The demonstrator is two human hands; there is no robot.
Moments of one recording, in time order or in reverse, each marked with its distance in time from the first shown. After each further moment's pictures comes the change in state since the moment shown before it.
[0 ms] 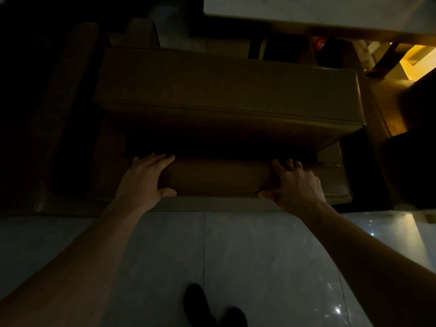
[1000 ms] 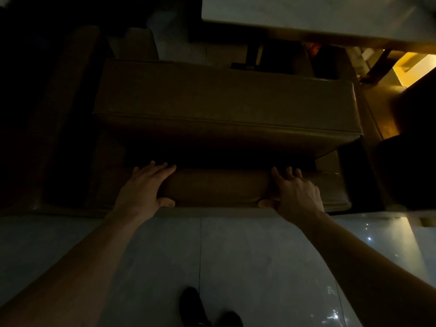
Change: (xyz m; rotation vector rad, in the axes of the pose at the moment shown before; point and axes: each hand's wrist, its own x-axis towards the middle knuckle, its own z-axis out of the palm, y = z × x) left_hand -0.016 0.009 0.014 0.006 -0.075 0.003; right_hand -0.015 0.014 0.015 0.017 -0.003 0.012
